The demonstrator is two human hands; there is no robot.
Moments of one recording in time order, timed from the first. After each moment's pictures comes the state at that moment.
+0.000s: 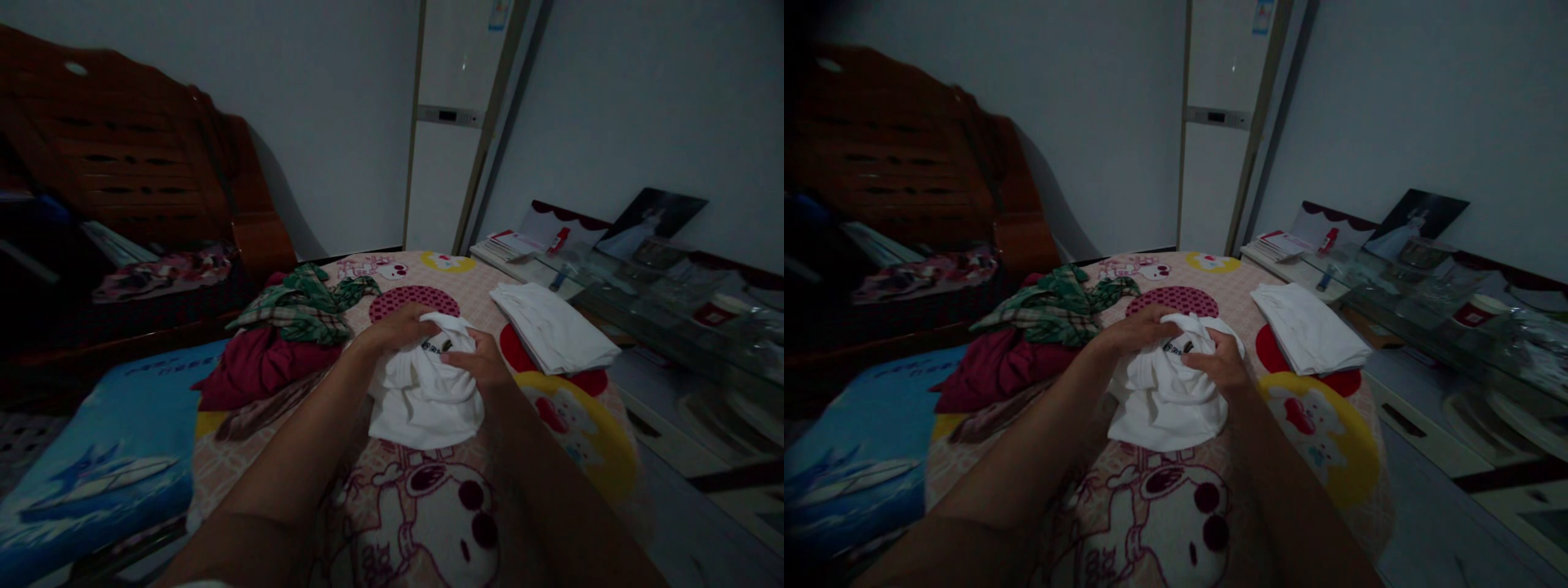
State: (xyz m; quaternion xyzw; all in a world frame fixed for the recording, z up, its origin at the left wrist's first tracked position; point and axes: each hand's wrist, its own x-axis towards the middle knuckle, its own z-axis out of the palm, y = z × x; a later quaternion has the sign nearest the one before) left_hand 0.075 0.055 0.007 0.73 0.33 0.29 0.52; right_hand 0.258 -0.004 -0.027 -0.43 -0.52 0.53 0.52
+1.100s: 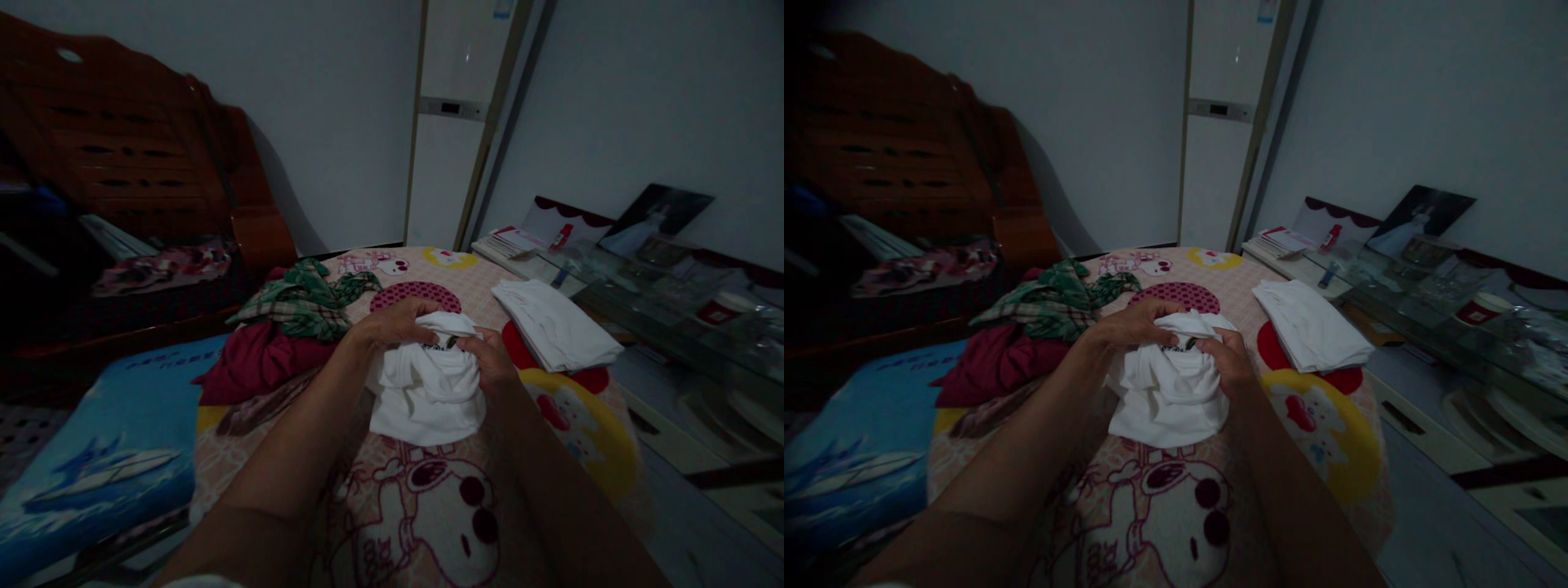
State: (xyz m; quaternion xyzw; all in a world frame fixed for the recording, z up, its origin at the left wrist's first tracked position) left_hand 0.067 0.047 0.025 0.71 0.26 0.26 0.60; right_hand 0.254 -0.004 -0.027 -0.41 -0.43 0.56 0.58
